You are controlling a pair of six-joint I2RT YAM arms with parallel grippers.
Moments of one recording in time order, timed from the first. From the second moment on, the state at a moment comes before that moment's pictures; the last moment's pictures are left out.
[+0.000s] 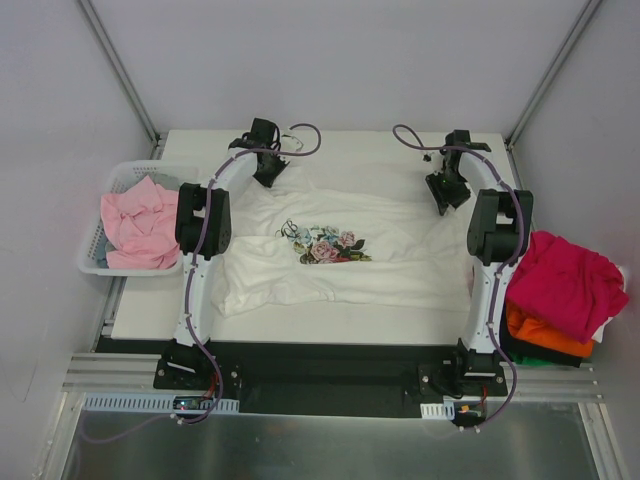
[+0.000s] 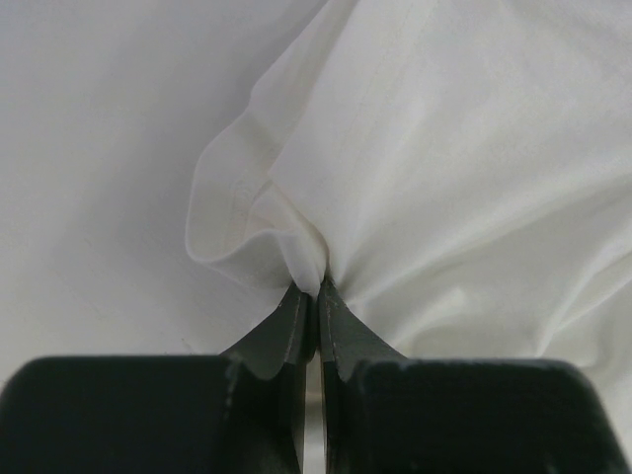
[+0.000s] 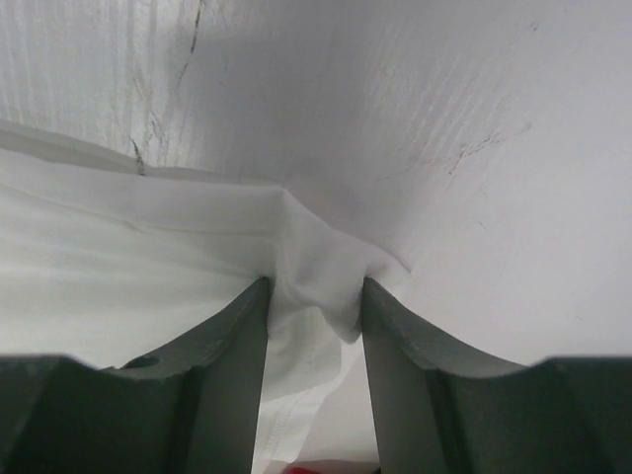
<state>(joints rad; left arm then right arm) -0.24 2.42 2.08 -0.68 0.12 0.51 0.01 2.30 1.93 -0.95 0.05 -0.41</state>
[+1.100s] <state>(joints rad) -0.24 2.33 2.07 -0.71 0.05 0.51 0.00 2.20 1.87 -0.96 0.09 -0.42</state>
